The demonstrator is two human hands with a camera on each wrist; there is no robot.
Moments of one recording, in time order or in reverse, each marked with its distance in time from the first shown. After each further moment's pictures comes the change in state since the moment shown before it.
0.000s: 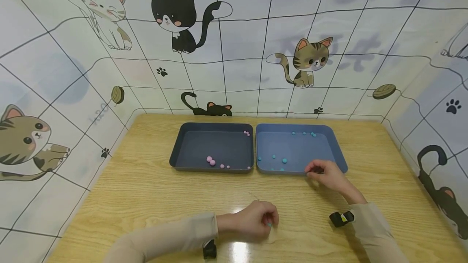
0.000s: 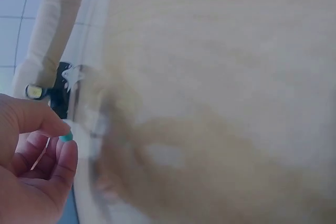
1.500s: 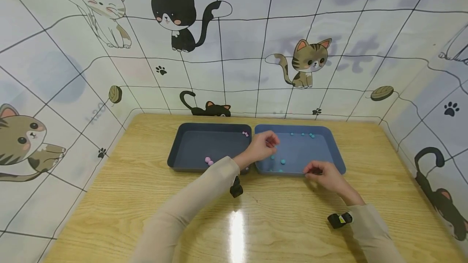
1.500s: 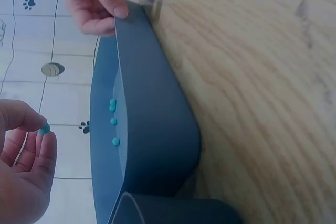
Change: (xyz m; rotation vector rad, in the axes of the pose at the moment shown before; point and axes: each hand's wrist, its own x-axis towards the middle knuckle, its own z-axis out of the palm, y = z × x) left_hand 0.113 -0.045 -0.101 -0.069 0.429 -0.173; right_hand 0.001 0.000 -0.001 -0.001 0.004 -0.024
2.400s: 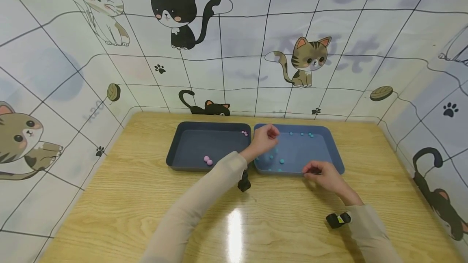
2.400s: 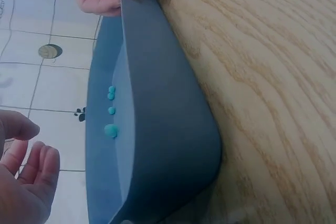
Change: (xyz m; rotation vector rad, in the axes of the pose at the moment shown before) left_hand 0.023 -0.006 0.007 -0.026 0.155 -0.083; right_hand 0.001 -0.003 0.001 -0.027 0.009 0.011
